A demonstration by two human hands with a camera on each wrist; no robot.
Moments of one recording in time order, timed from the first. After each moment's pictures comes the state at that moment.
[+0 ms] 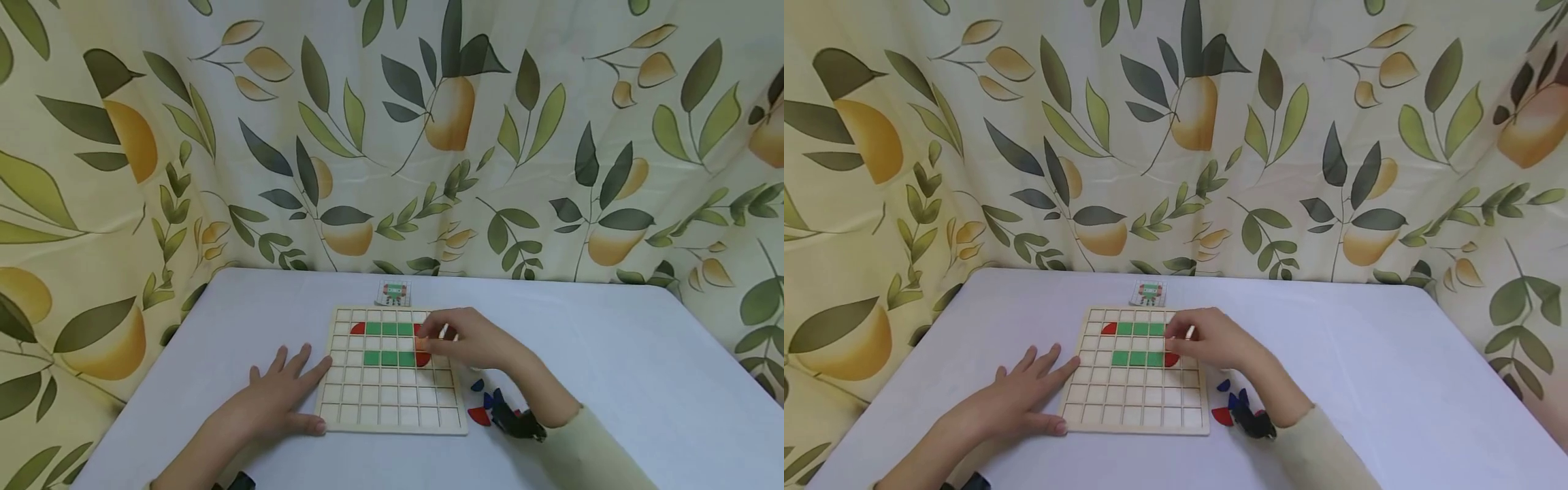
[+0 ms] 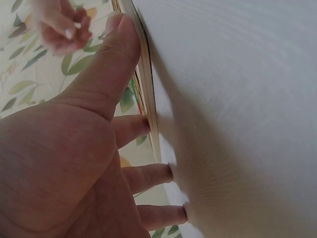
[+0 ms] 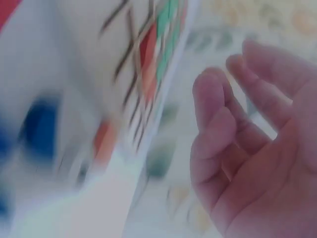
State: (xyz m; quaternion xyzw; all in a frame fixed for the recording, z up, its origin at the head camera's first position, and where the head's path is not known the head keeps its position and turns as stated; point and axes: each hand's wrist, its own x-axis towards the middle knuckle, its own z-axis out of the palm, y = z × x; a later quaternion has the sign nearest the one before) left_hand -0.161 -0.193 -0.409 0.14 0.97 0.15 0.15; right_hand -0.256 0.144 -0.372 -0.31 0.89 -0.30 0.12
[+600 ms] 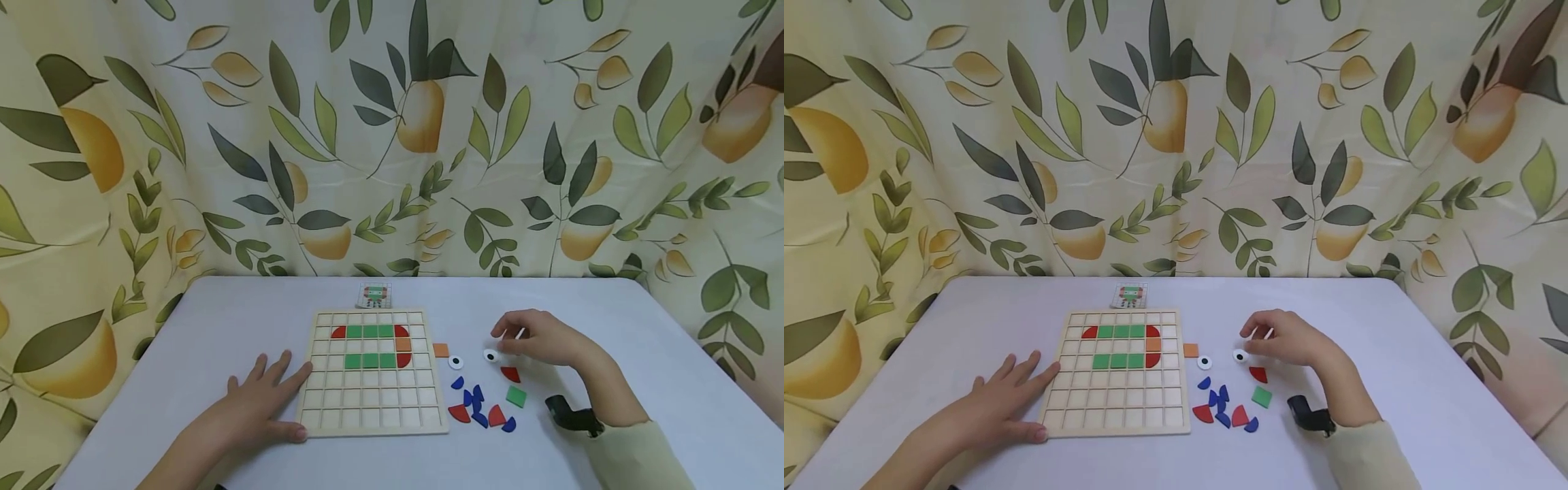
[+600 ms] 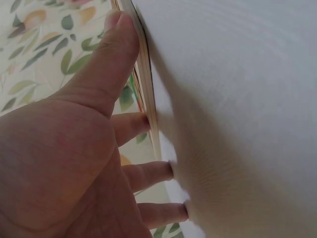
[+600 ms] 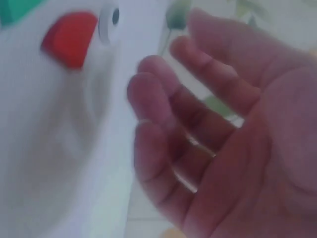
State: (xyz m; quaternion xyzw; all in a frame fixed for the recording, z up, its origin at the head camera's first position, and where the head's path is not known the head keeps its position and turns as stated) left_hand -0.160 -0.192 -0.413 0.15 0.97 0.14 0.14; right_hand -0.250 0.280 -0.370 -0.16 0.94 -0.27 0.15
